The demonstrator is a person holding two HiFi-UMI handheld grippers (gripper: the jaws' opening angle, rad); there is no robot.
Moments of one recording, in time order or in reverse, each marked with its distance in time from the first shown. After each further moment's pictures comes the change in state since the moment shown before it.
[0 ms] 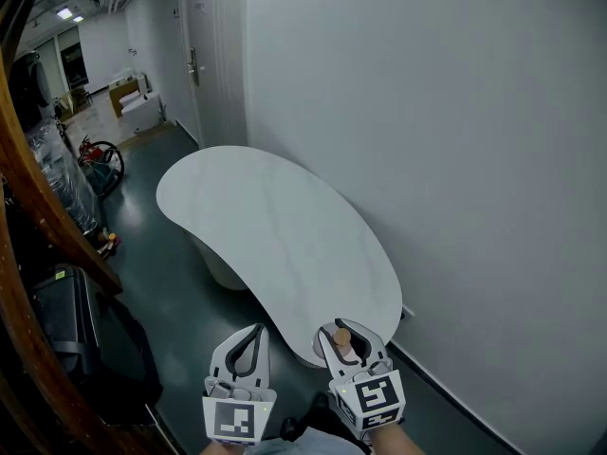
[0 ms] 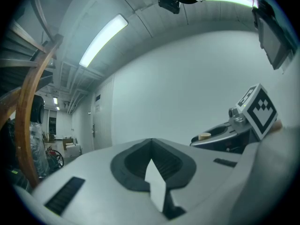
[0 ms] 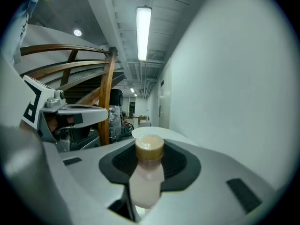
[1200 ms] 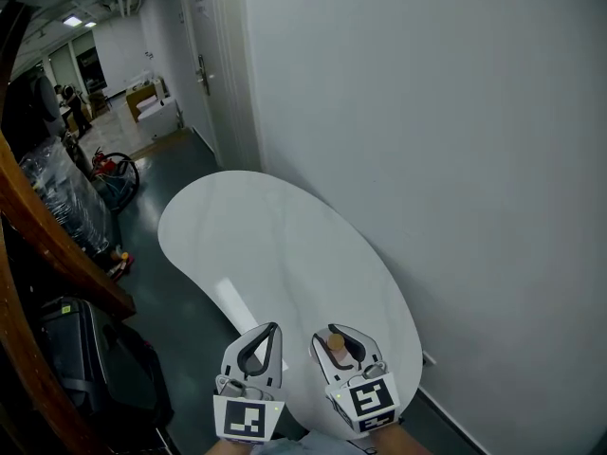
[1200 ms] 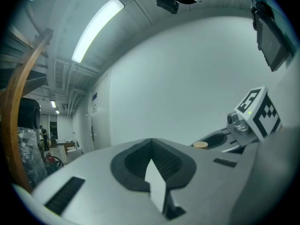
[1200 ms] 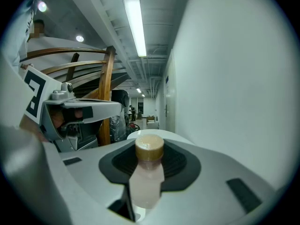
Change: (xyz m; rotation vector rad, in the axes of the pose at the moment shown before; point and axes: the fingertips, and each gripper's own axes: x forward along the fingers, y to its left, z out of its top) left arm 0.152 0.040 0.008 0.063 0.008 0.018; right arm 0.136 -0.061 0.023 0.015 0.008 0.137
